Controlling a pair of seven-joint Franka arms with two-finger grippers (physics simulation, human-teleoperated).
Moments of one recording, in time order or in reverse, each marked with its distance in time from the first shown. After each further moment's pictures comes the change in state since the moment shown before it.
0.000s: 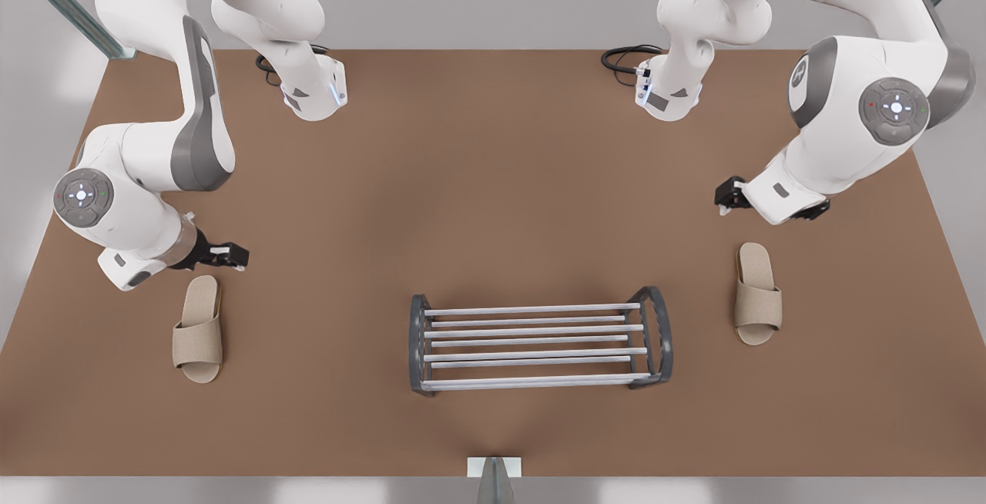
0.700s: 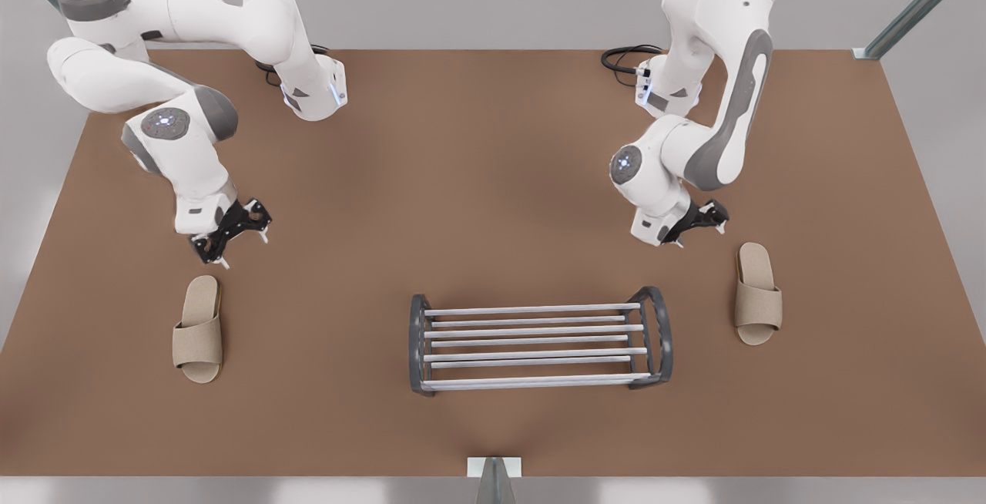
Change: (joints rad) left arm -0.465 -0.030 0.246 -0.828 0.779 0.603 -1.026; right arm -1.307 1.175 1.680 -0.806 -1.638 -0.069 -0.097
